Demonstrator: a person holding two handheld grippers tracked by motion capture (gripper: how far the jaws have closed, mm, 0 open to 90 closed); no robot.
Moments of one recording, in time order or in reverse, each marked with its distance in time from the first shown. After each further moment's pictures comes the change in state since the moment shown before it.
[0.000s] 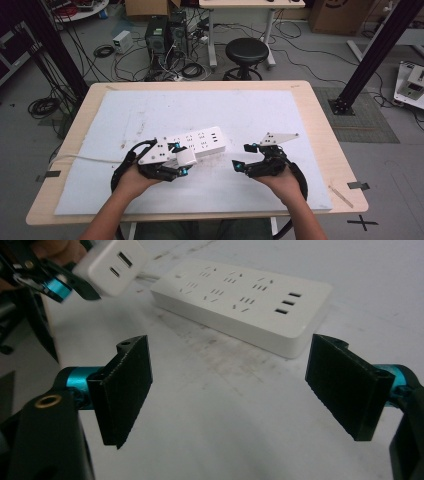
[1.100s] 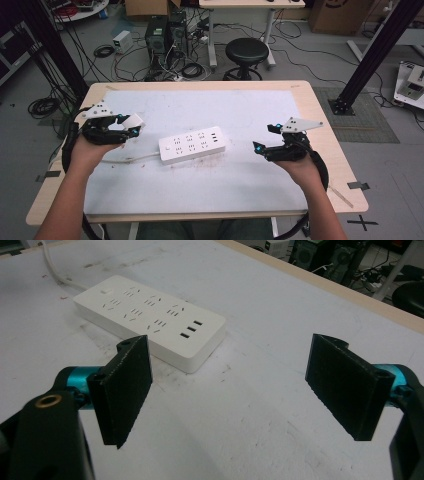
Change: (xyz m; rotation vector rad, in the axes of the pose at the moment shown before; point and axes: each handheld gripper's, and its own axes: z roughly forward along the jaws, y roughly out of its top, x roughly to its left) left arm 0.100 -0.040 -0.106 0.050 0.275 -0.386; right arm -0.028 0.025 -0.049 -0.045 -0.238 -0.148
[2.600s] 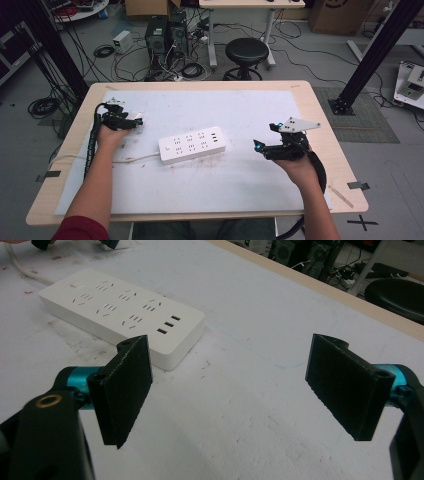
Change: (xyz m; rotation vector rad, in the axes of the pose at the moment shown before) left arm 0.115 -0.068 0.112 0.198 0.245 -0.266; right arm -0.001 -0.003 0.005 0.014 -0.083 -0.002
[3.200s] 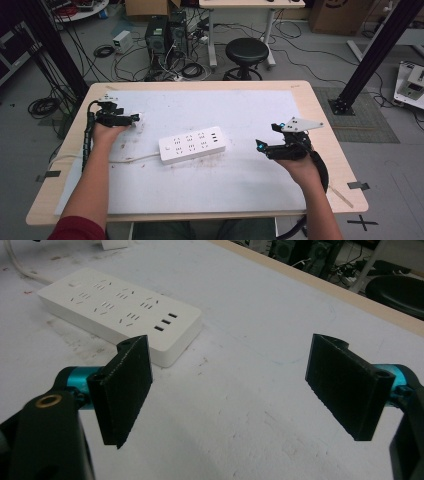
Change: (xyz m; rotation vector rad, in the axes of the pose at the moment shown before) left arm 0.005 0.005 -0.014 -0.061 -0.032 -0.024; right arm -0.006 -0.004 -0.002 0.001 0.007 0.008
